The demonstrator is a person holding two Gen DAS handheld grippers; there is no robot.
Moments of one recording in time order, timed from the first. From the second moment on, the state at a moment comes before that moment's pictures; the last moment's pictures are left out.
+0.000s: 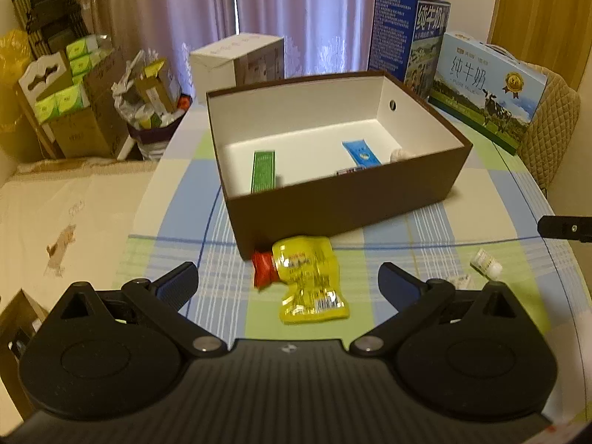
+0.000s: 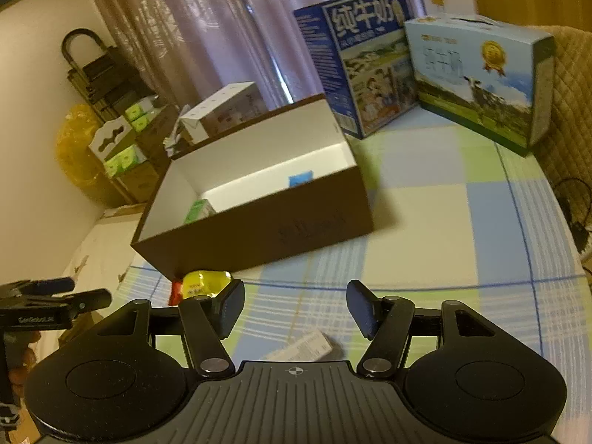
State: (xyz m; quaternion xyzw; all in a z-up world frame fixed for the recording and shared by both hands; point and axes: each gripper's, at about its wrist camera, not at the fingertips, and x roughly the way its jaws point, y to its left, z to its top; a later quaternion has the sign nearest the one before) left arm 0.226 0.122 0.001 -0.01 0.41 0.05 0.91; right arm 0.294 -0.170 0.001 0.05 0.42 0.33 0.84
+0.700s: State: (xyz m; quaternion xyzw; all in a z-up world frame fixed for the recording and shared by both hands) left arm 0.205 0.107 -0.022 -0.03 0.46 0.04 0.89; right arm 0.264 -0.183 -0.021 0.03 0.45 0.31 0.84
